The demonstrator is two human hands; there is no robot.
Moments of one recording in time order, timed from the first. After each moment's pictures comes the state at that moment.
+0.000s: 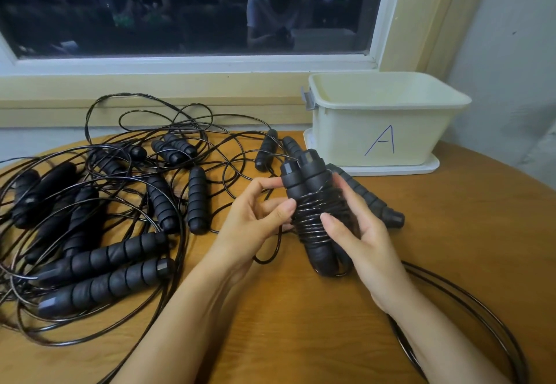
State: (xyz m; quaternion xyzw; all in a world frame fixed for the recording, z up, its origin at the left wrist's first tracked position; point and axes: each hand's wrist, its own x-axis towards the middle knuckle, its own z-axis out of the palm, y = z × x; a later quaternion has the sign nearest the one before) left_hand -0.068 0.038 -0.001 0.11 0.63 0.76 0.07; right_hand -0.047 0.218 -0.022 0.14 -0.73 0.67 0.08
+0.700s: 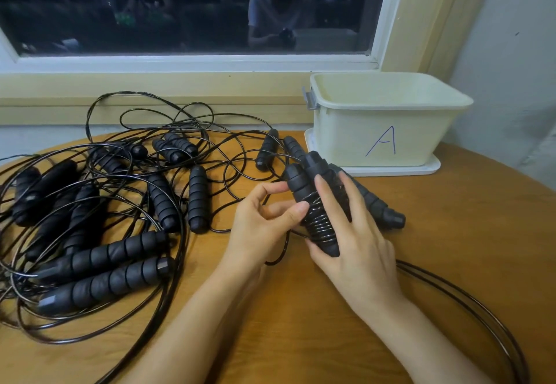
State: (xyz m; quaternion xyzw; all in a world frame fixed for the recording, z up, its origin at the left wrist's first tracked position) left_hand -0.061 0.054 -0.001 0.08 0.64 0.76 -0.01; right_hand -0.043 0.206 -0.030 0.13 -0.92 0.21 0.29
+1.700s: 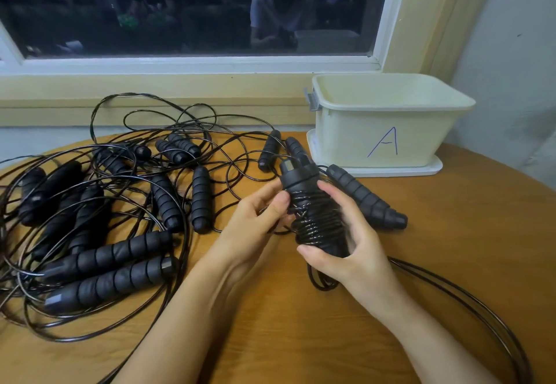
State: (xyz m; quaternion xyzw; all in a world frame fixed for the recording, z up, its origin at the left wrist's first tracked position) left_hand -0.071 0.036 -0.005 0.12 0.63 0.76 0.07; right_hand -0.035 0.207 -0.021 0.19 -0.75 0.63 0.08
